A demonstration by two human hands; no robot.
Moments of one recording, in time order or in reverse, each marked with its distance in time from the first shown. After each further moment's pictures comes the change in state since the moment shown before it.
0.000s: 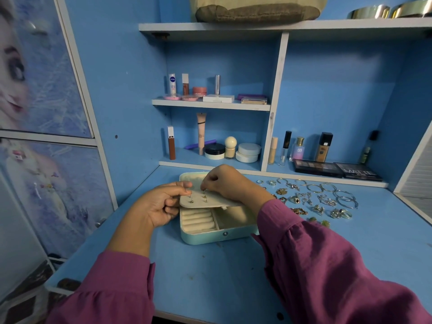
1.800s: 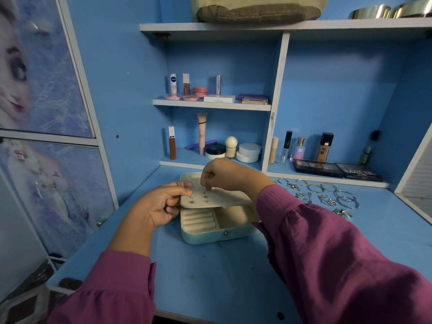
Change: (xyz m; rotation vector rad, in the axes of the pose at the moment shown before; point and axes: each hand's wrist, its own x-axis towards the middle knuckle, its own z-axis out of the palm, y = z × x) left_hand 0.004 -0.001 -0.003 -0.022 -0.007 -0.011; right_hand 0.015 -0.014 -0.017 -0.252 -0.180 -0.114
